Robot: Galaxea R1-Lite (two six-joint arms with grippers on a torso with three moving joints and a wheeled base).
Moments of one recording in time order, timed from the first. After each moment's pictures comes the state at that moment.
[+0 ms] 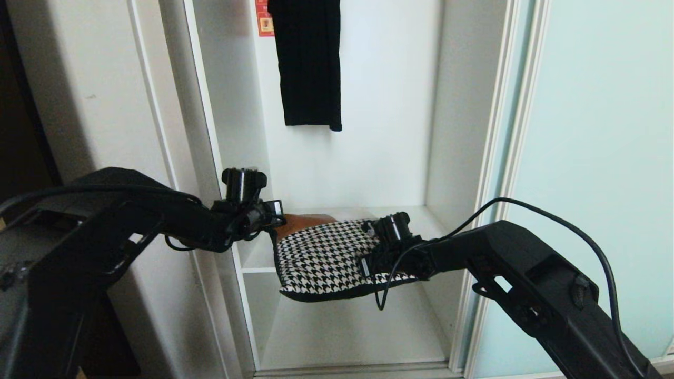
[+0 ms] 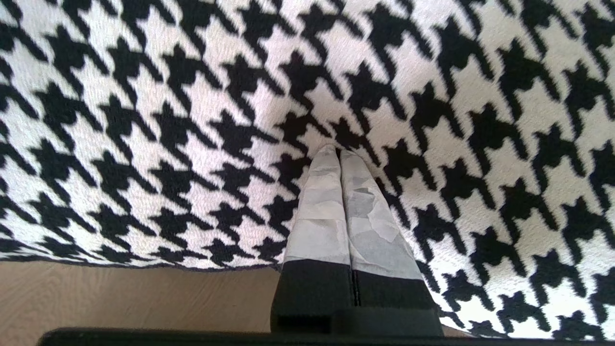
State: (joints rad) left arm -0.22 2.31 -1.45 -0.45 0.17 -0.25; right arm 0.48 2.71 -1.94 -0.13 0.11 0.11
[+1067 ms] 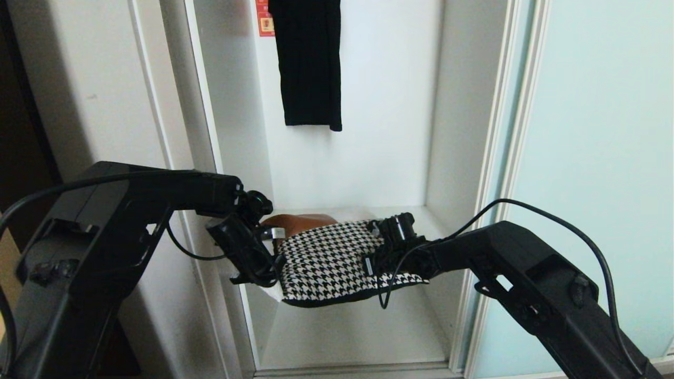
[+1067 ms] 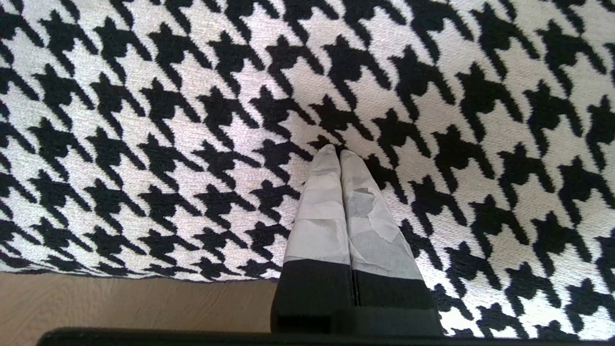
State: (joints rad) left arm -0.21 2.43 -1.93 0.98 -0.41 0.03; right arm 0.46 2.73 -1.95 -0.15 0.14 0.13
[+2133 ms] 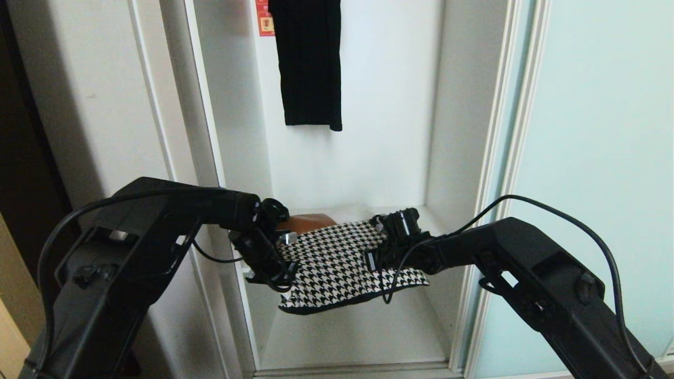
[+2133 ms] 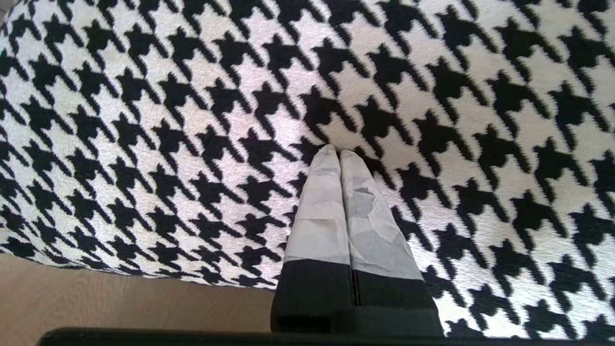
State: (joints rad) left arm -0.25 2.52 -1.93 0.77 -0.26 0.02; right arm 0.44 2.71 -1.95 -0.15 0.20 0.13
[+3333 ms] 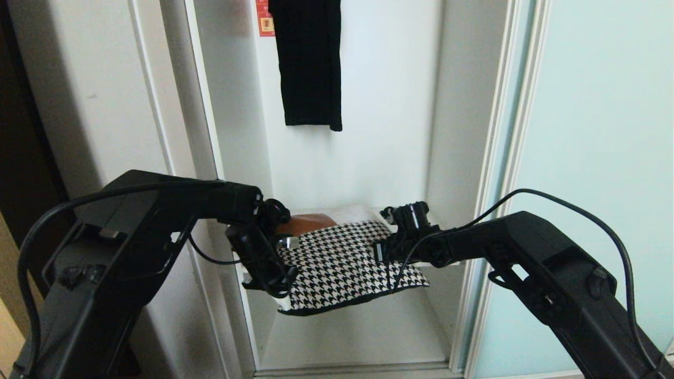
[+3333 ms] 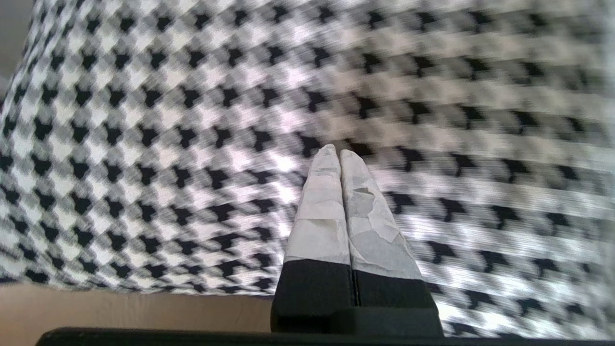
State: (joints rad) left arm -0.27 2.47 -1.93 0.94 -0.31 0.04; right arm 0.39 2.68 -1.94 -0.15 0.20 0.21
